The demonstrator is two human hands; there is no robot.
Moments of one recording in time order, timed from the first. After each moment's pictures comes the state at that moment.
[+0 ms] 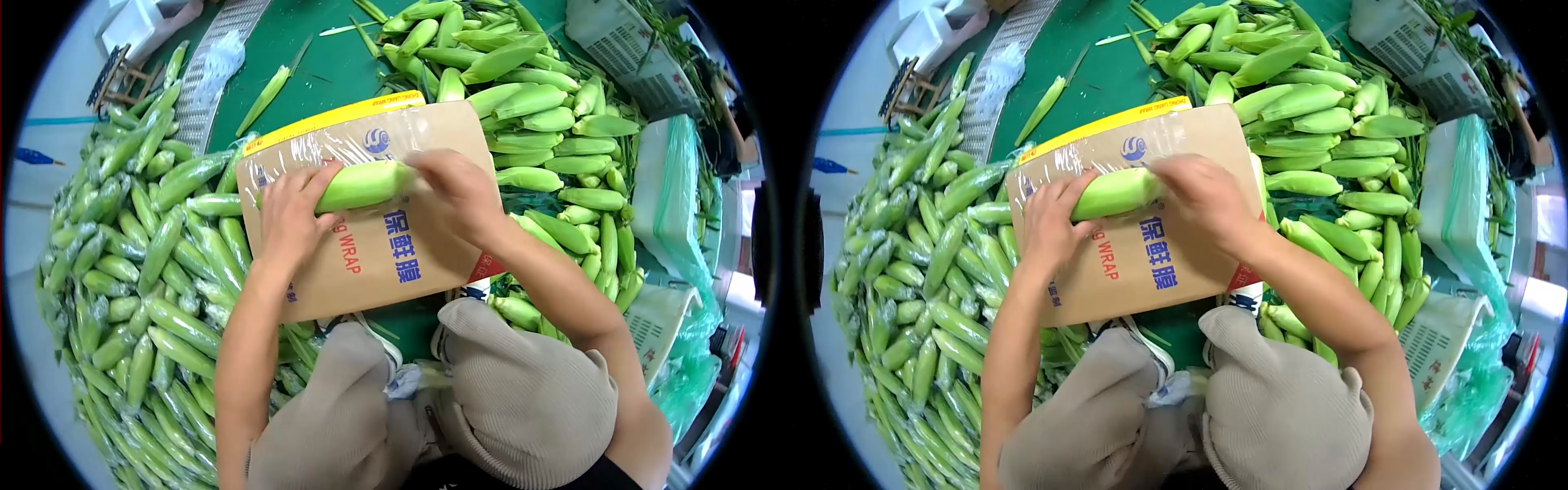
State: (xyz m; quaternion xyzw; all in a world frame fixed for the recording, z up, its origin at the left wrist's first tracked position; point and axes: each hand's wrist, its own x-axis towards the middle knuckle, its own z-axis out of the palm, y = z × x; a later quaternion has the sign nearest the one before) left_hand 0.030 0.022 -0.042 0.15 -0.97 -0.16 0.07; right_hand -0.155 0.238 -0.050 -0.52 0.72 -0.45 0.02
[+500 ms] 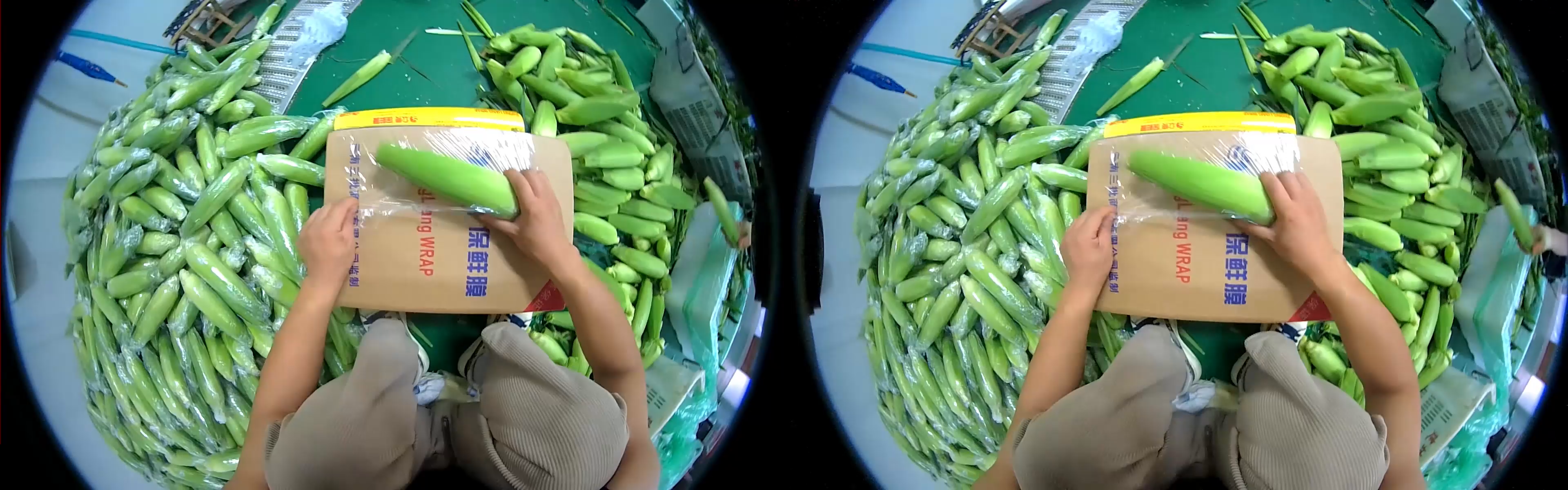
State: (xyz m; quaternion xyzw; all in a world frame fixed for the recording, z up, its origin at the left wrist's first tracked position) left_hand 0.119 0.016 -0.084 0.43 -0.85 -0.21 0.22; right_hand -0.162 0.218 -0.066 -0.56 0.78 -0.26 0.08
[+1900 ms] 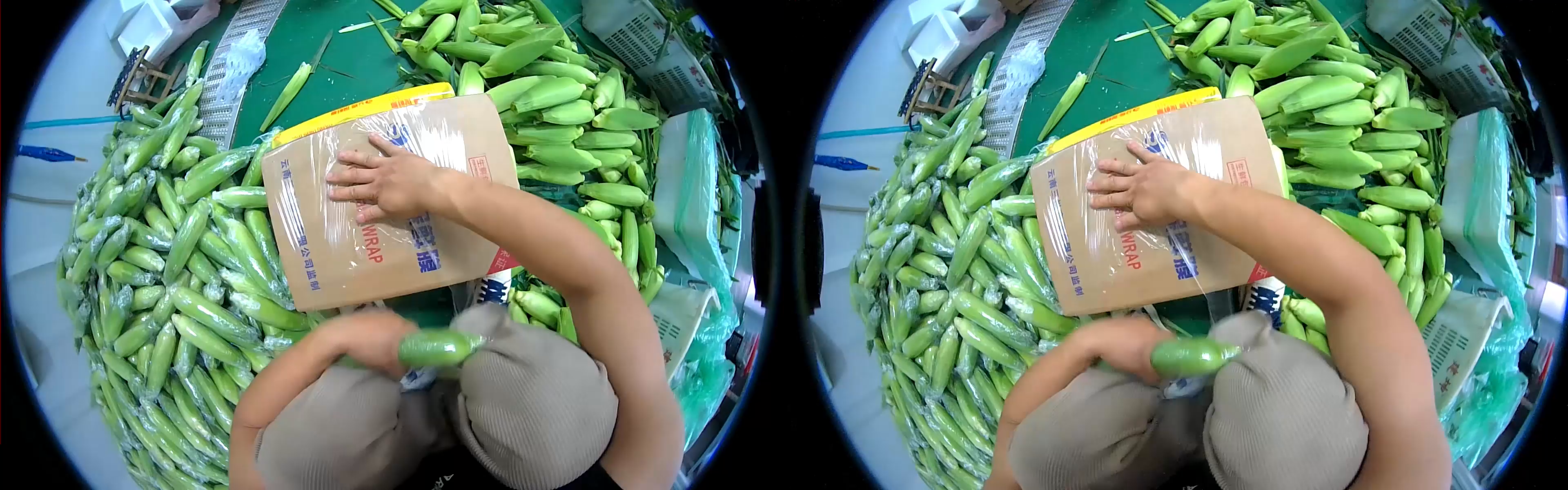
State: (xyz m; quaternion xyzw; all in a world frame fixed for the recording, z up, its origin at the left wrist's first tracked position) left_hand 0.092 0.121 -0.021 -0.04 -0.72 -0.47 -0.52; right_hand -0.143 0.142 -0.098 -0.78 0.60 -0.13 0.12
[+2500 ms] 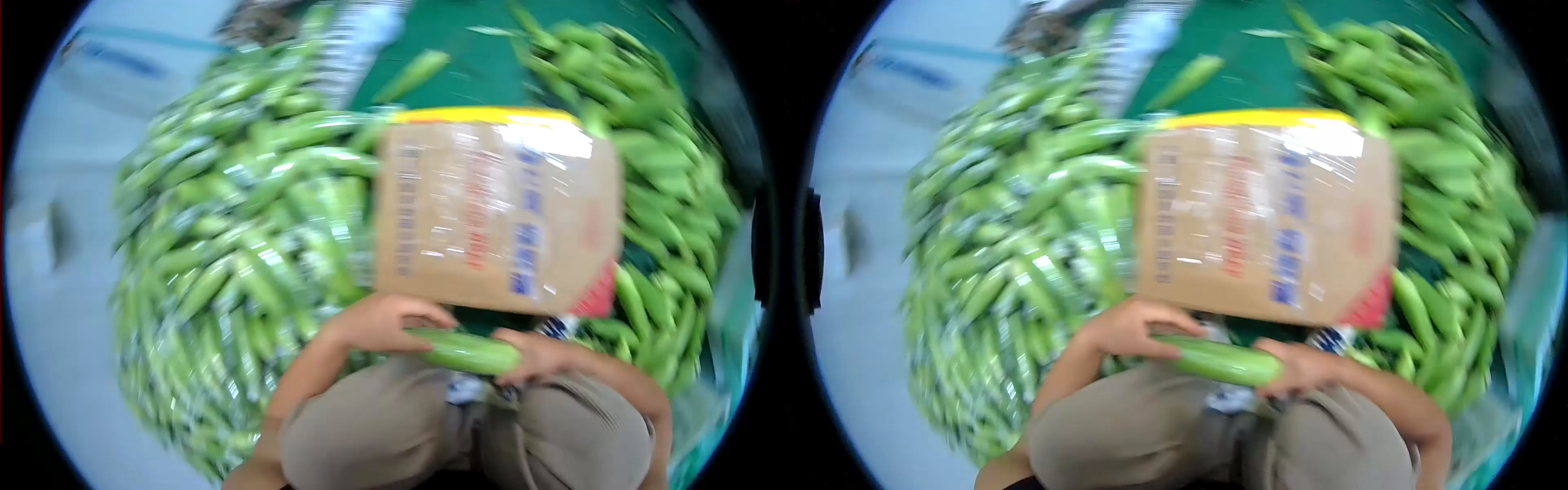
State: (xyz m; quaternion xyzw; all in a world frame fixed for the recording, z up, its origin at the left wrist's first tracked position) left_hand 0.172 0.070 0.008 0.18 -0.64 -0.72 -0.21; right_hand -0.054 0.315 -0.062 -0.28 0.44 -0.12 0.84
